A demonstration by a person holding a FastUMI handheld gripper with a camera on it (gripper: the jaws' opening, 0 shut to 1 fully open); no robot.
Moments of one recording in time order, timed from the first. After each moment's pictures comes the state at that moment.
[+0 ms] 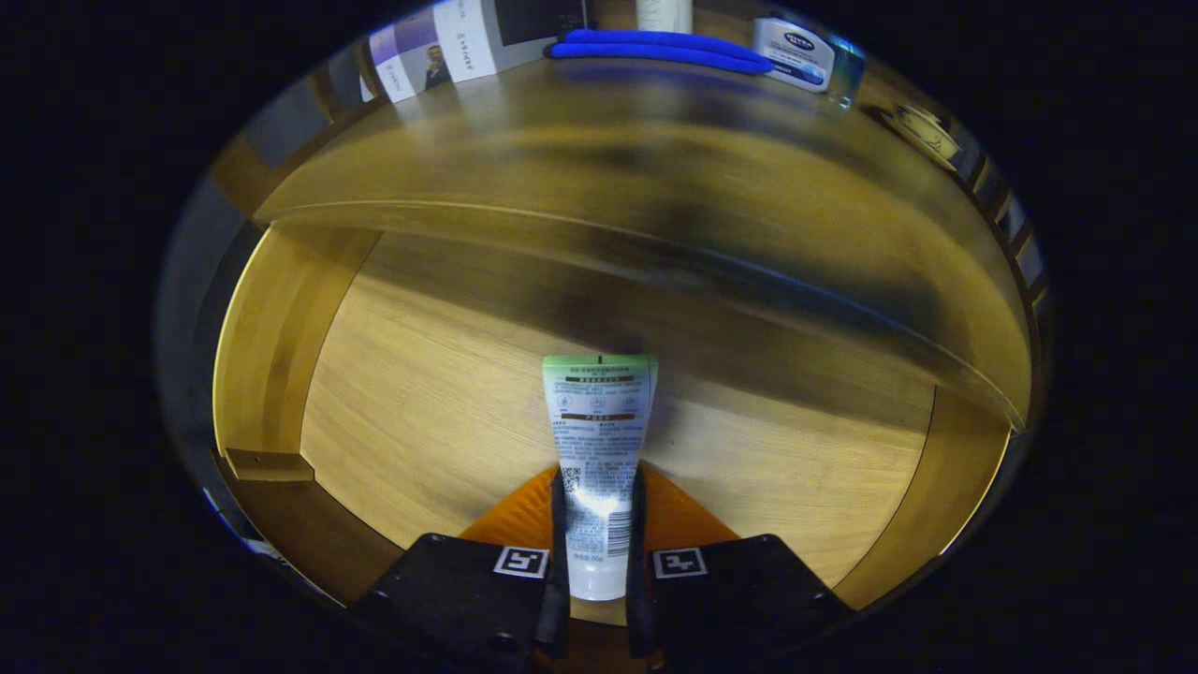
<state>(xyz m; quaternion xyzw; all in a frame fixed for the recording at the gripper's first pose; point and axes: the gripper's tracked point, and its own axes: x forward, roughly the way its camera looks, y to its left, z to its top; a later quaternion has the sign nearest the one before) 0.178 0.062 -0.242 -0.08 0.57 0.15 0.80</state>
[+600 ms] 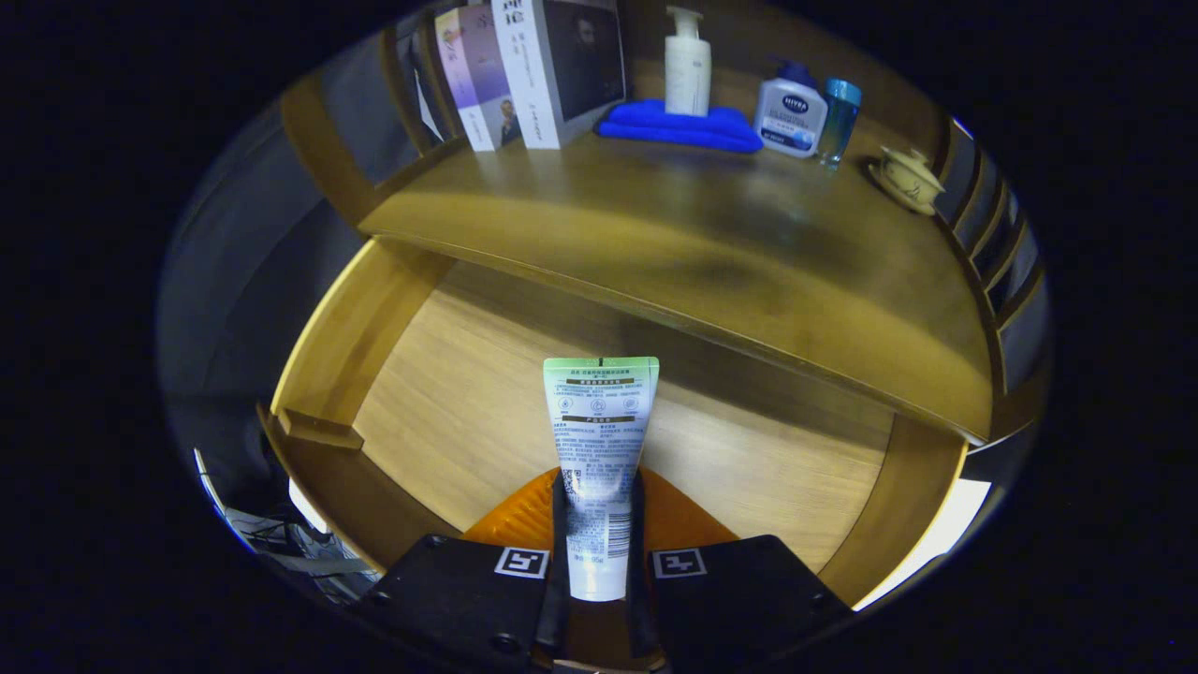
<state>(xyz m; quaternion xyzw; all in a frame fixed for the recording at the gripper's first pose) 0.147 0.050 -0.162 -0.08 0.50 0.21 0.84</state>
